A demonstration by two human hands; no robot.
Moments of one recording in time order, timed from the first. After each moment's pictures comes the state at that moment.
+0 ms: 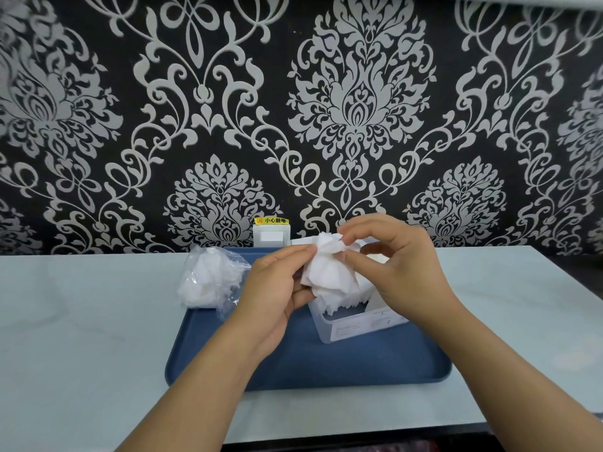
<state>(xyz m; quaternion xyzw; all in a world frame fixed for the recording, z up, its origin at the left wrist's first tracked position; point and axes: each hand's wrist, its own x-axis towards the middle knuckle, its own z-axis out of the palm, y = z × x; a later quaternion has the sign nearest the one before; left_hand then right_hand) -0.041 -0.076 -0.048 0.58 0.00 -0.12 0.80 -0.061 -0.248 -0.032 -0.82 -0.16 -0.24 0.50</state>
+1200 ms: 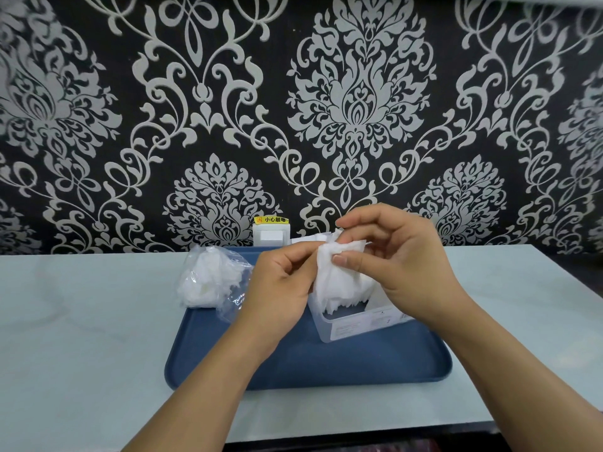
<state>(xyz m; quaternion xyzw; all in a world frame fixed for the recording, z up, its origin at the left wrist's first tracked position) -0.044 -0.078 -0.055 0.68 -0.15 -0.01 0.72 -0.069 -0.243 -0.017 -0.74 -0.18 -0.16 0.63</state>
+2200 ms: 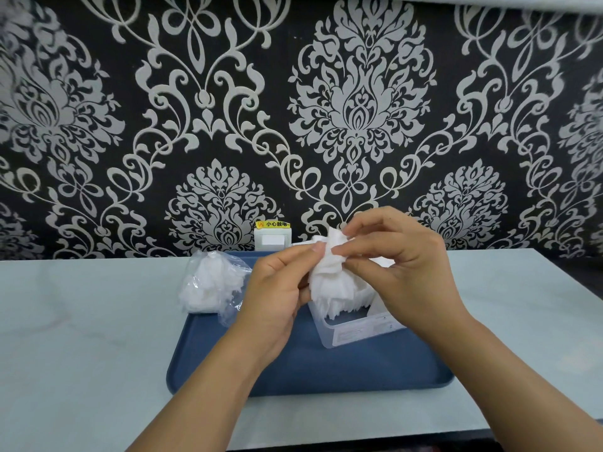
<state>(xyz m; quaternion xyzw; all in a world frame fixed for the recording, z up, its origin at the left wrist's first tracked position) -0.048 -0.077 -0.044 0.55 -0.09 -0.10 0.83 -0.070 -0.241 -0.023 -0.81 -0.23 -0.33 0.43</state>
